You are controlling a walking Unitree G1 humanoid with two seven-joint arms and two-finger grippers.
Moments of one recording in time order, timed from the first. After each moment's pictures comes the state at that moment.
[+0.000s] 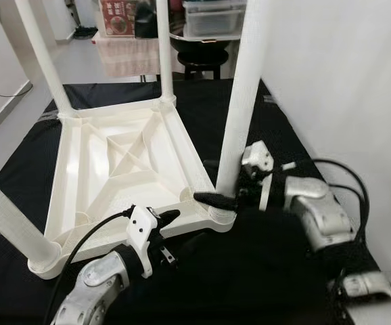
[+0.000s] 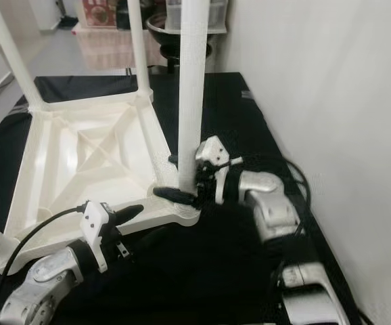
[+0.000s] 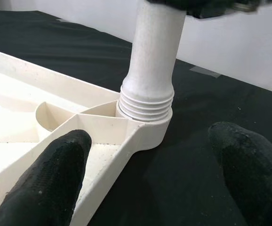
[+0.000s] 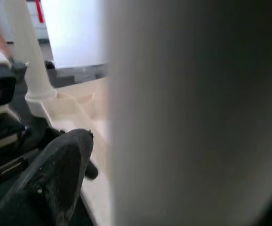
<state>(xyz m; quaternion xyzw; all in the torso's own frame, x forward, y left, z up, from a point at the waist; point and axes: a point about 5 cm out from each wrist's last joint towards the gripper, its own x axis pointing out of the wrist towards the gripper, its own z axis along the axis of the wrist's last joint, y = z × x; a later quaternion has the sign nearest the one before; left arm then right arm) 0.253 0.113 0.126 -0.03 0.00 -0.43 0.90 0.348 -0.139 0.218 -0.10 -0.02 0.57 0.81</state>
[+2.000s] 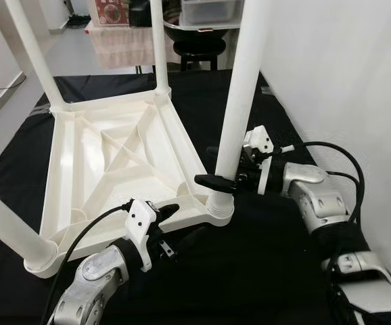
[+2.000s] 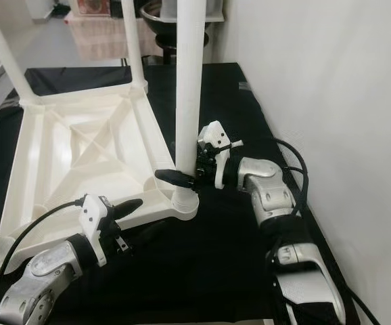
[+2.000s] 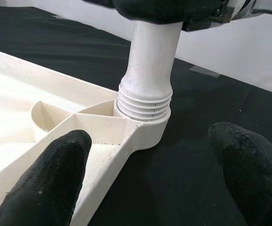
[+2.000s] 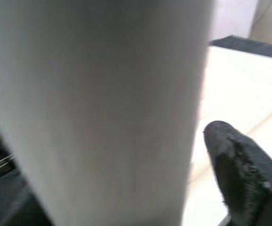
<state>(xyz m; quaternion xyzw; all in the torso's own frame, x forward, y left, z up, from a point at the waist) 0.253 0.114 0.129 -0.03 0.01 -0.42 0.90 0.358 -0.144 0.206 -0.07 0.01 0.57 0.82</state>
